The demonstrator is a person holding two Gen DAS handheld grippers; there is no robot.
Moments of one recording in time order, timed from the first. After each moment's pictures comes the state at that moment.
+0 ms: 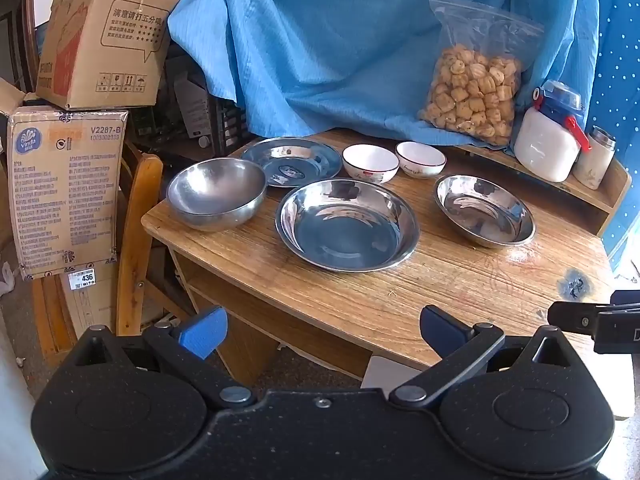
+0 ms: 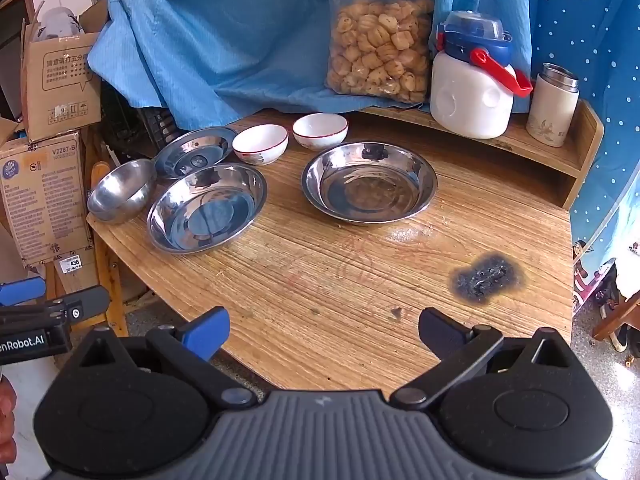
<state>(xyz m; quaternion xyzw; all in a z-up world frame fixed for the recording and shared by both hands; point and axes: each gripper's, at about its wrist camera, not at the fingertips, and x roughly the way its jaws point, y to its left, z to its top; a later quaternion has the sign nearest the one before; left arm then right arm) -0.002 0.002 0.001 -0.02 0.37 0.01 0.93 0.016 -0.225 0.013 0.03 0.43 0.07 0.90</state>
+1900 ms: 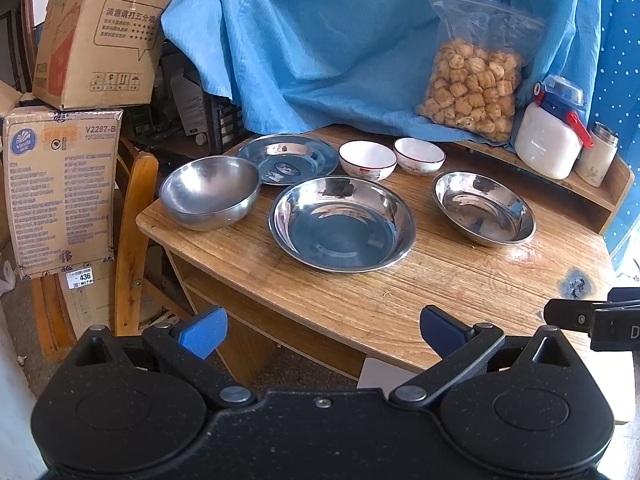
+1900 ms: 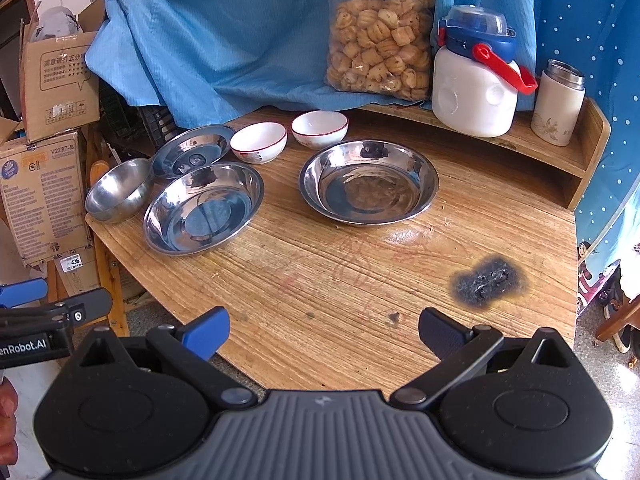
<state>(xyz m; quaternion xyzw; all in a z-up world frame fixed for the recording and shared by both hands) 0.004 -0.004 -0.001 -0.02 0.38 0.01 0.93 0.028 -0.228 0.013 0.04 0.43 0.08 0.90</state>
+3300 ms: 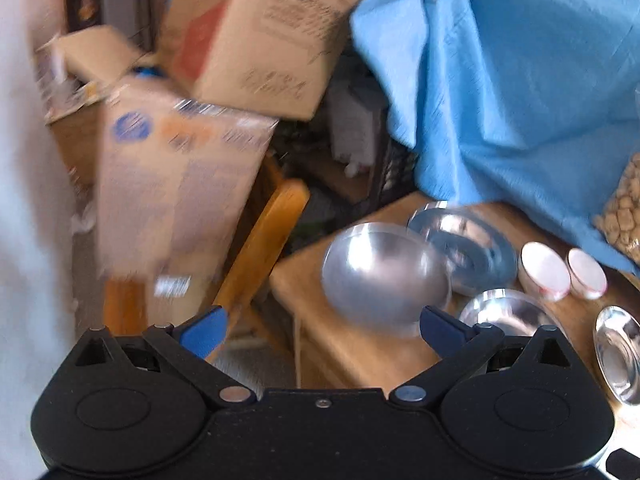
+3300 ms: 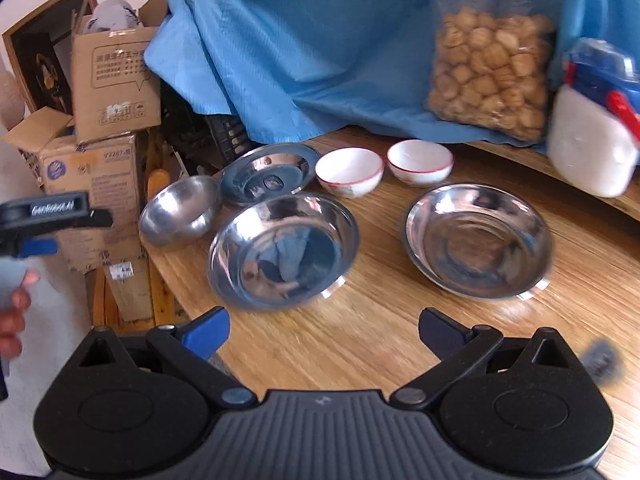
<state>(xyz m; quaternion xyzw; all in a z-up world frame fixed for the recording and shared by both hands) 0.114 0.129 0.016 -0.09 0.36 0.19 0.91 0.104 -0.157 0.002 0.04 0.40 0.18 0.90</state>
